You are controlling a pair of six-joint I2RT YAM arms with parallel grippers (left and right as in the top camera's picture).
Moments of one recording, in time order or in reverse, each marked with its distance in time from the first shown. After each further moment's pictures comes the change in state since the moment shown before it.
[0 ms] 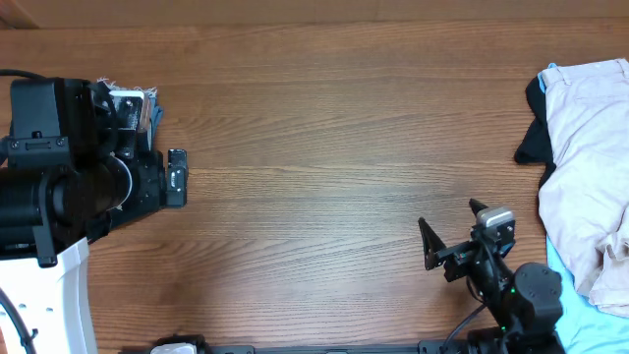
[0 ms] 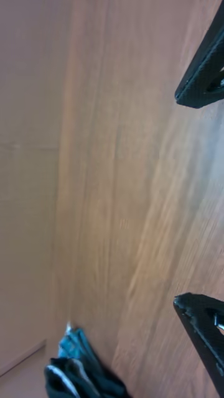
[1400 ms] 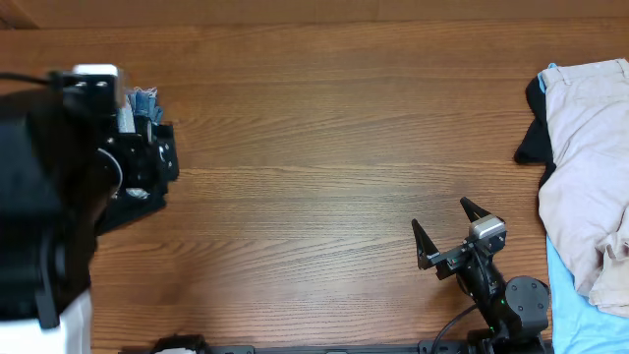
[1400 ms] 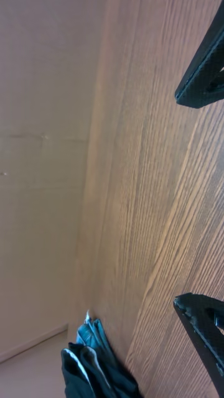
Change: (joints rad) left arm 0.000 -0.199 -0.195 0.489 -0.036 -0.067; right arm 0.000 -0.149 -0.201 0.225 -0.042 0.000
